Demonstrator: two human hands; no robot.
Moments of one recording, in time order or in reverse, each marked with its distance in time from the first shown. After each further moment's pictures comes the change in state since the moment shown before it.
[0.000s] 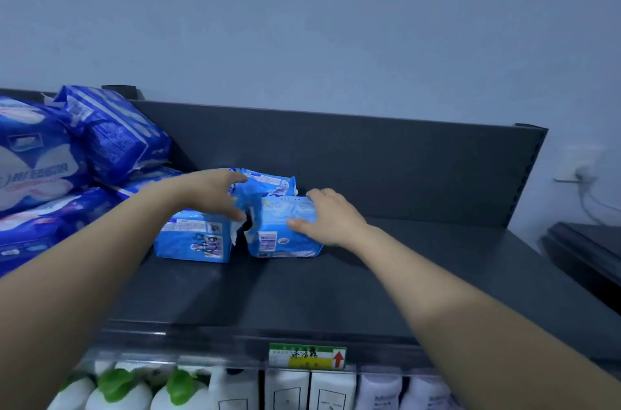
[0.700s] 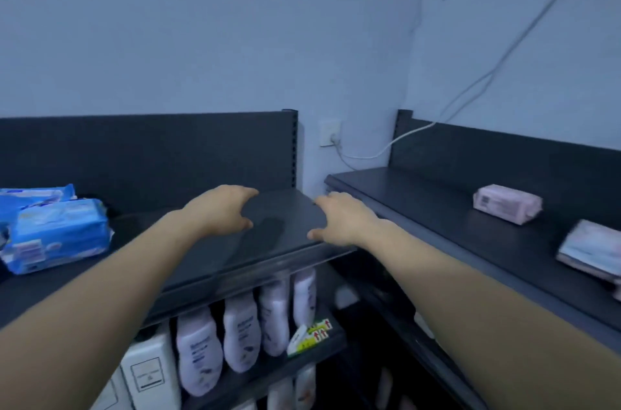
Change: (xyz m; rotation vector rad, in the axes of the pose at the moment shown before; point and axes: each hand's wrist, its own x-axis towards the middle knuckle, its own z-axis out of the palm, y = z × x) left_hand -0.064 0.308 0.081 0.134 0.073 0.597; right_hand -0.288 0.185 -0.122 -0.257 0.019 0.442
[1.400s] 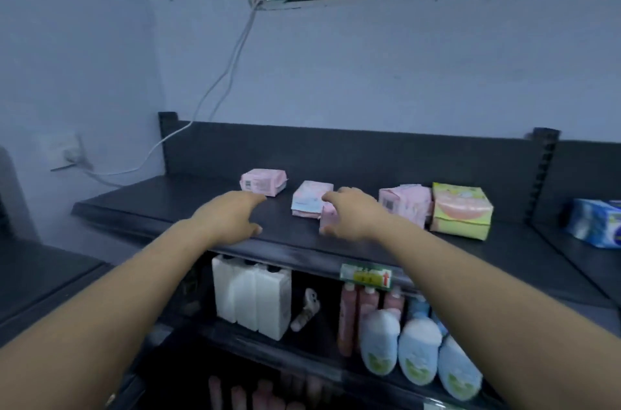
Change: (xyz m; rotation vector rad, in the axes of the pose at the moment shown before) left_hand 0.024 0.370 0.011 -0.097 0.023 0.724; right_hand -0.297 0.227 -0.063 -0.128 0.106 0.729
